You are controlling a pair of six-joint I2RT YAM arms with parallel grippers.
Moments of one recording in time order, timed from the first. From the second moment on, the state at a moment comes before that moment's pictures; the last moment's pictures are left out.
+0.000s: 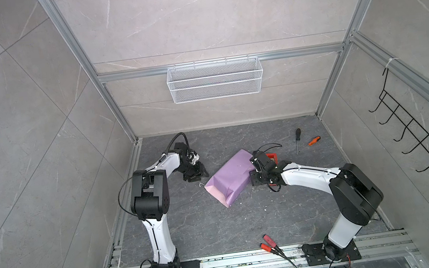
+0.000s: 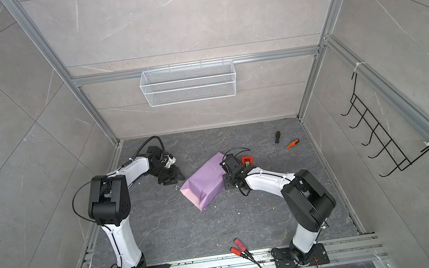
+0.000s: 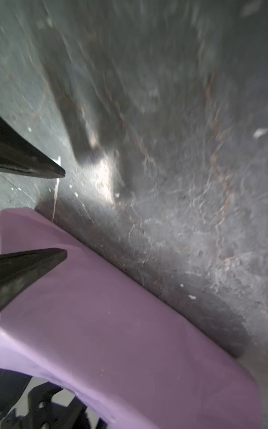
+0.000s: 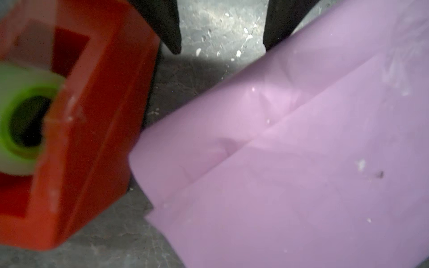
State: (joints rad) left arm -0.20 2.02 1.41 -0.81 0.53 -0.15; right arm 0.62 1.73 1.05 -0.35 0.14 0.42
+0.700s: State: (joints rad) left arm -0.25 1.69 1.17 -0.81 0.55 -0.10; right arm 0.61 1.79 1.10 -0.29 -0.04 0.40
